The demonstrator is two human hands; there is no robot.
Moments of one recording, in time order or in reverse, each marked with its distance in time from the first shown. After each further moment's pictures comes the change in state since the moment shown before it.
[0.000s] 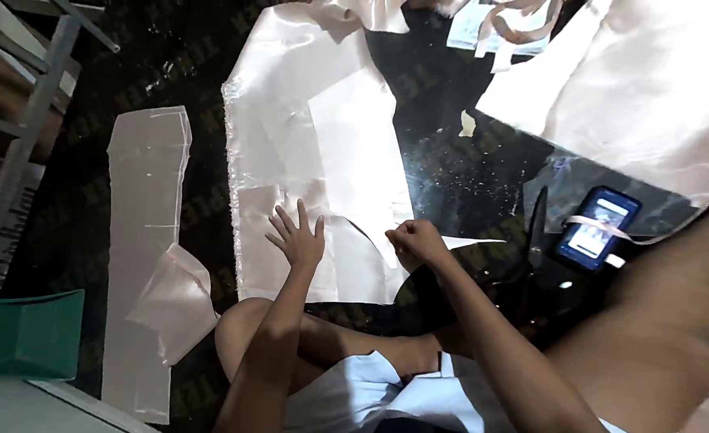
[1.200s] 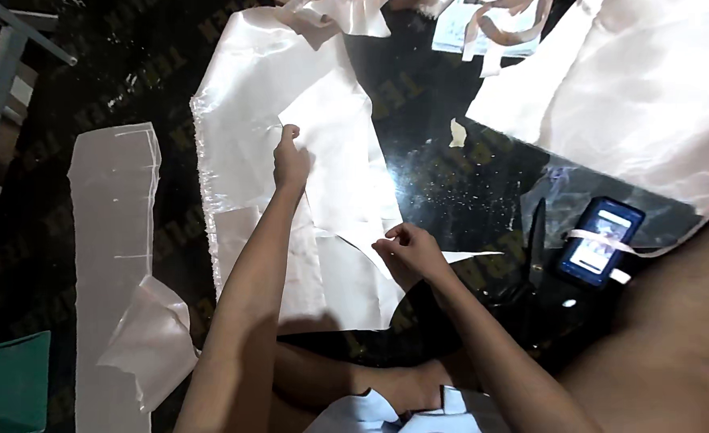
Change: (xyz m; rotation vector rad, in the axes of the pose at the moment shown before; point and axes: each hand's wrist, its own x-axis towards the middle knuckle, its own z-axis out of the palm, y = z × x) left_hand 0.177 0.101 -0.073 -0.616 -0.058 0.199; right_hand 0.009 -0.016 -0.014 -0.035 0.063 -0.061
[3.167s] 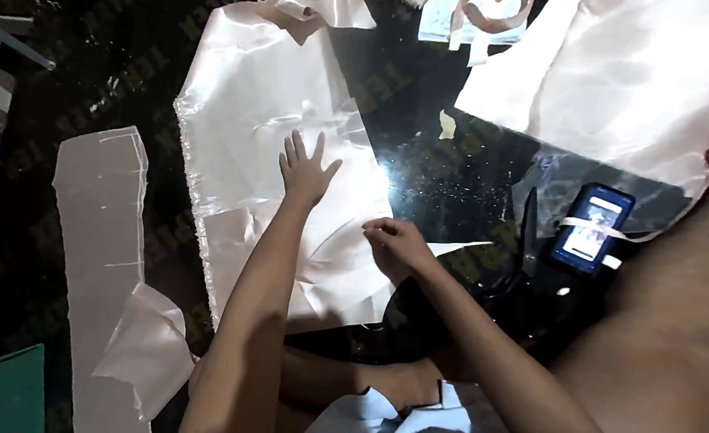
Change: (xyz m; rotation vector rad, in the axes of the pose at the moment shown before) left_hand -0.020 0.003 0.042 0.588 -0.258 0.151; right_hand 0.005 -0.009 0.010 0.297 -0.018 -0.087
